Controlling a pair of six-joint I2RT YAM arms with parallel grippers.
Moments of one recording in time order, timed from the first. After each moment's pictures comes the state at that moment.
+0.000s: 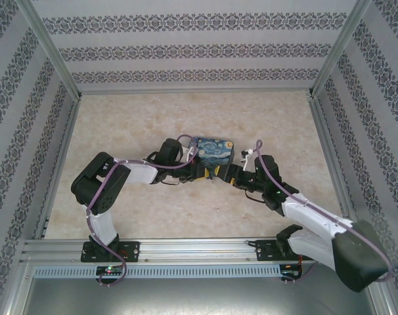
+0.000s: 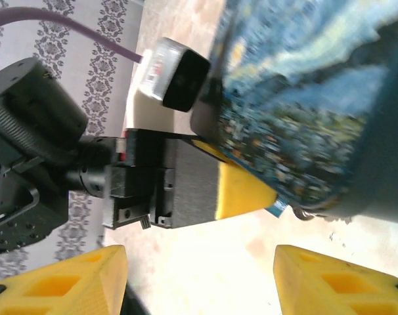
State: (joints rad) left arm -0.55 1.83 0.84 0.28 0.77 -0.86; right arm 0.49 1.02 0.40 0.16 -0.48 0.88
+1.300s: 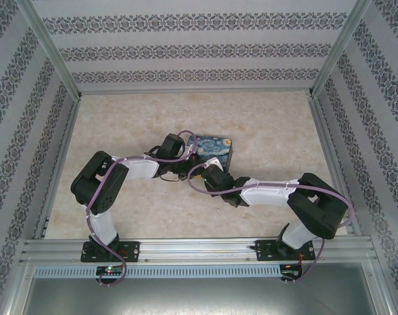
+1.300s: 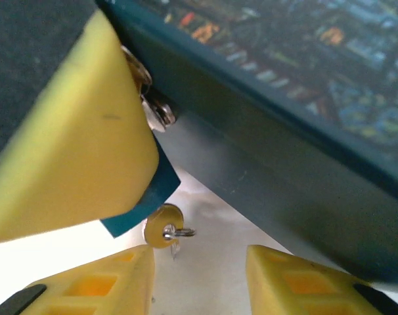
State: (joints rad) left arm -0.55 1.83 0.94 0.08 0.73 -0.86; right arm 0.90 1.55 0.68 -0.09 0.38 0.33
